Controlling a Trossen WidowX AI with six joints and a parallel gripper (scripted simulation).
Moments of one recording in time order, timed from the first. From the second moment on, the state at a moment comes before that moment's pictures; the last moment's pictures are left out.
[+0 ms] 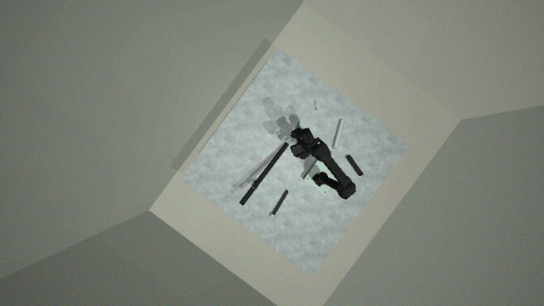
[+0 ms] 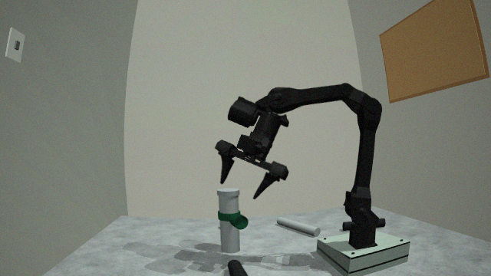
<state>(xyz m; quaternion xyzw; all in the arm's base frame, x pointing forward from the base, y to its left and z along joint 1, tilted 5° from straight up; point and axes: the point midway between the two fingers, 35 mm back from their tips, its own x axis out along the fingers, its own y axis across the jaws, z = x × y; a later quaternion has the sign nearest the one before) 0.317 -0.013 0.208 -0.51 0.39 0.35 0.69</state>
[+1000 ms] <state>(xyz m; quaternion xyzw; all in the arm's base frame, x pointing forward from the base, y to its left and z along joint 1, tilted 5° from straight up) 0.300 -0.086 0.146 -0.70 0.23 0.46 0.49</state>
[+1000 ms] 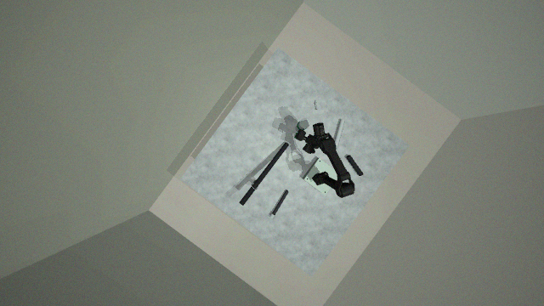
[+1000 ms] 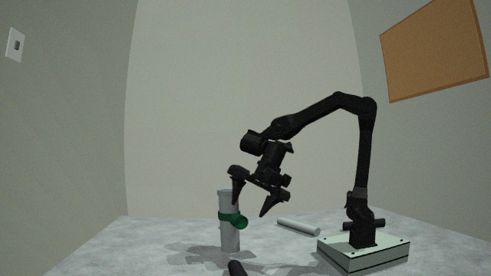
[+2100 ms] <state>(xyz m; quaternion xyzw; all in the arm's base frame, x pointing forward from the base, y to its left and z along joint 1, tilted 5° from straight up) 0.327 -0.082 0.108 -0.71 0.22 0.45 0.49</state>
